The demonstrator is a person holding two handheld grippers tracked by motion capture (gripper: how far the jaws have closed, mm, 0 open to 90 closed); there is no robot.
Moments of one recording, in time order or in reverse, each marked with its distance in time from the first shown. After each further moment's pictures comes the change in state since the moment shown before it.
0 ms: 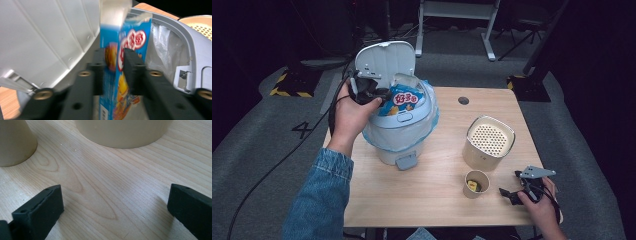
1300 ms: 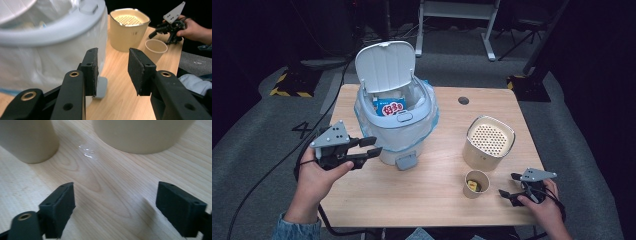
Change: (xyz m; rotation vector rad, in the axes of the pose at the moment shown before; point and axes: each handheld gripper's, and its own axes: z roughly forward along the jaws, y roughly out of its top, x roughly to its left) left arm -0.053 -0.118 -0.077 -0.156 -0.285 0.088; right arm 0.011 0.004 -0.010 -0.007 0.041 -0.056
